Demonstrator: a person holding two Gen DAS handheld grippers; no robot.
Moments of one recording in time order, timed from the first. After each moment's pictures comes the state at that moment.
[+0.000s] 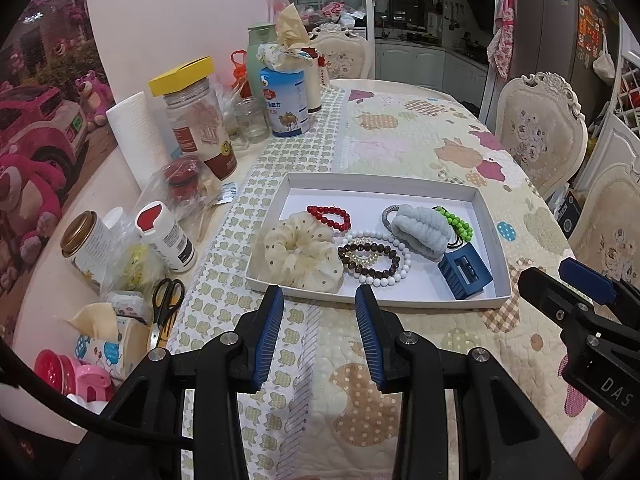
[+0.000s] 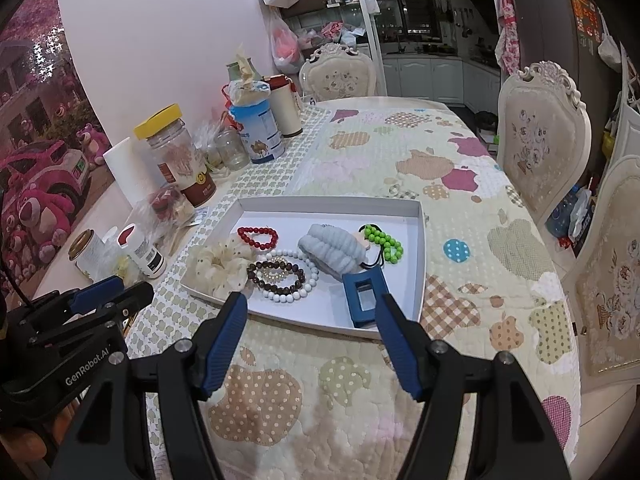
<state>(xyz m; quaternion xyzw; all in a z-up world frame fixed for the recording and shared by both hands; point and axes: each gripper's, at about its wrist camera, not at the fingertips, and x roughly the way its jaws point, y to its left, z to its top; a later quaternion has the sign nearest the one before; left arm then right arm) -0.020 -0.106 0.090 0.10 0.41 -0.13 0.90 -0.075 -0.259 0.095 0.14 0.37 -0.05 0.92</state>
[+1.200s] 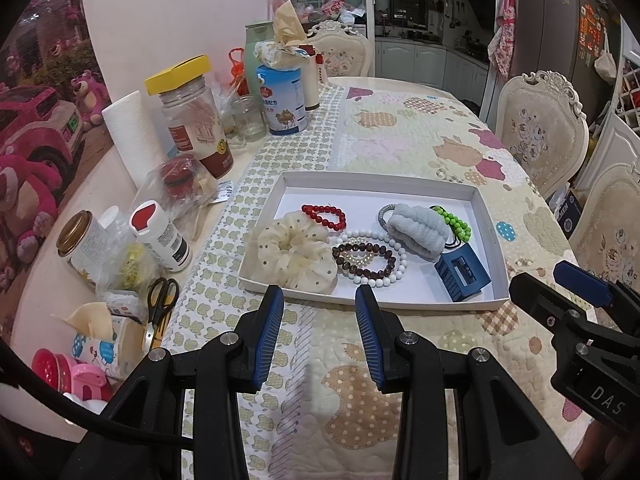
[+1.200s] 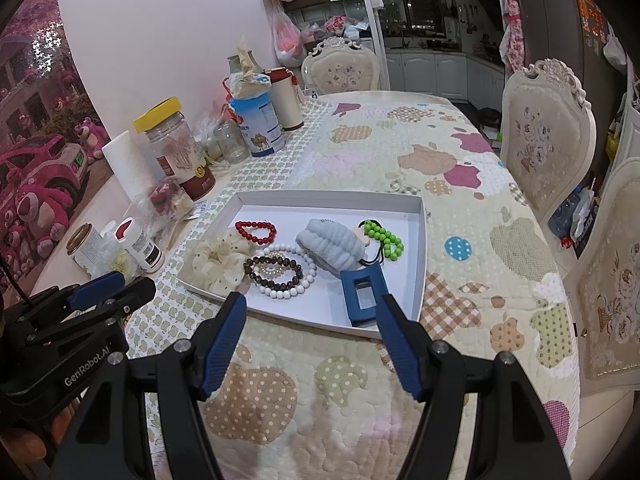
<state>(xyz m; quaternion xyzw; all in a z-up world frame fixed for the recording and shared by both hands) -0.017 -0.112 0.088 0.10 0.41 -0.13 0.90 -0.069 -0.261 0.088 0.14 0.38 -0.04 0.91</state>
